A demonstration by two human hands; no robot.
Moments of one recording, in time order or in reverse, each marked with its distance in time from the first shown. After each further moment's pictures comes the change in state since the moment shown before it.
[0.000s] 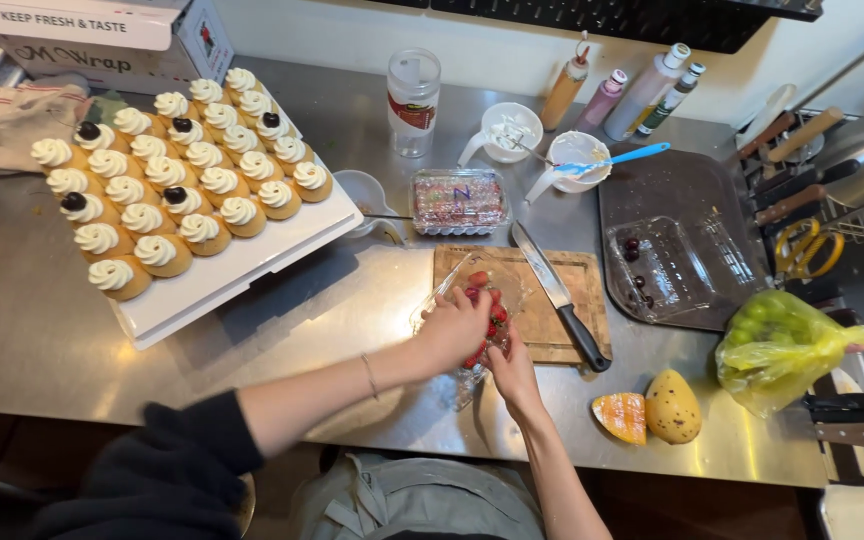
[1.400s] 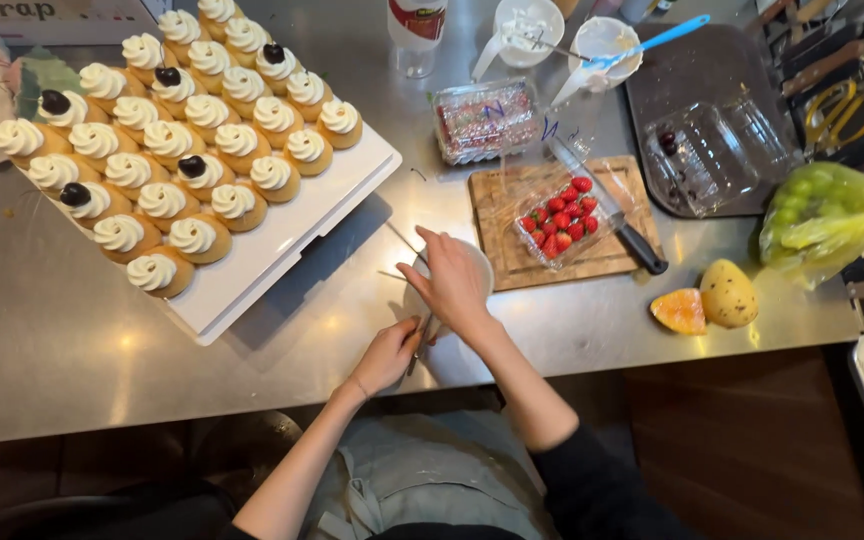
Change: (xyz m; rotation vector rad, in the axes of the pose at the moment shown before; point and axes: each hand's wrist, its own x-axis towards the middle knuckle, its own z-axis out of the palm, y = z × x) left_hand -0.223 -0.176 0.026 -1.152 -0.382 -0.304; right_hand -0.013 -0.031 0.228 -0.861 0.139 -0.834
